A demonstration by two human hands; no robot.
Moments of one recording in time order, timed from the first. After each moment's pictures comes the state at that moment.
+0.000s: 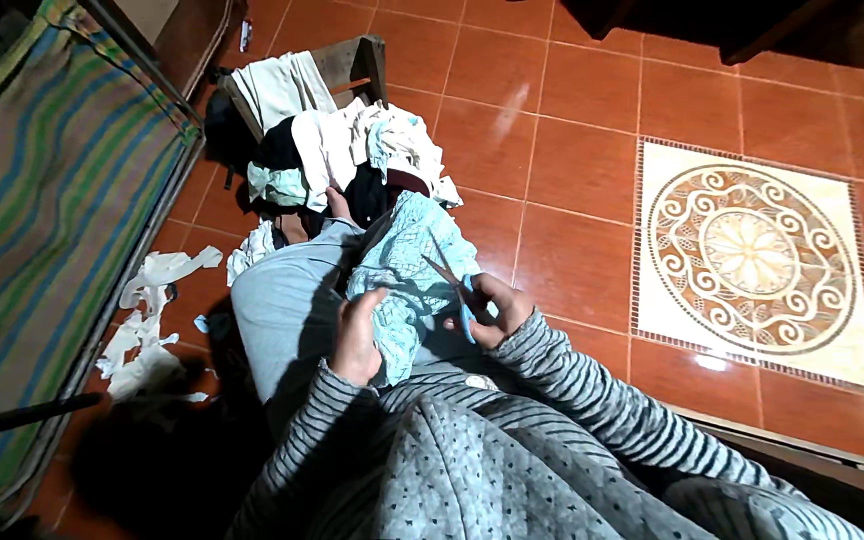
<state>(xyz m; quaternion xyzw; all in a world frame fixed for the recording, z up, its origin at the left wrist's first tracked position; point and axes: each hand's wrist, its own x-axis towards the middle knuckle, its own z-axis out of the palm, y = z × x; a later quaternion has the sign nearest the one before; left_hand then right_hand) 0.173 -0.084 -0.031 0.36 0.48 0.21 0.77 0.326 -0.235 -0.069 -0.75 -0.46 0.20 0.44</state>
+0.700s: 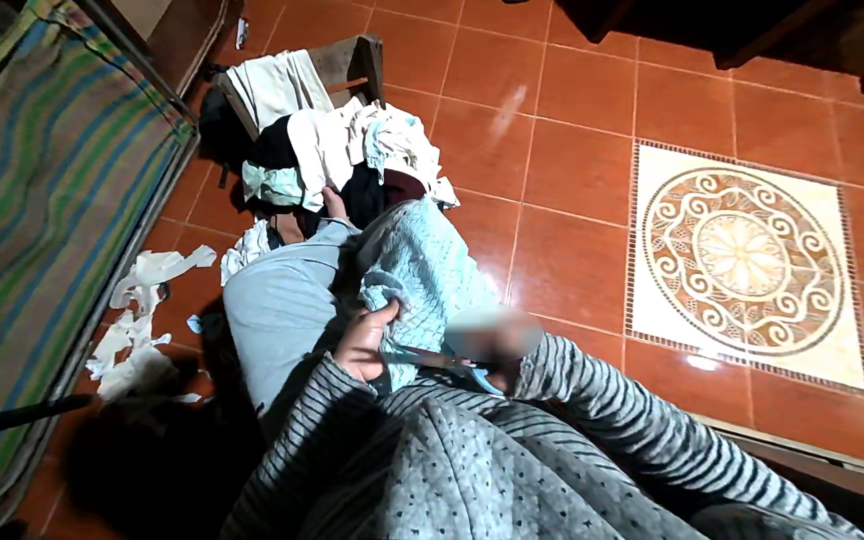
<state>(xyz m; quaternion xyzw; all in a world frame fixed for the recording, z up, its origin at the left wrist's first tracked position) 0.178 -0.085 -0.054 0.29 0.50 0.04 0.82 0.328 -0.258 -0.044 -0.66 -0.53 0.45 0.29</state>
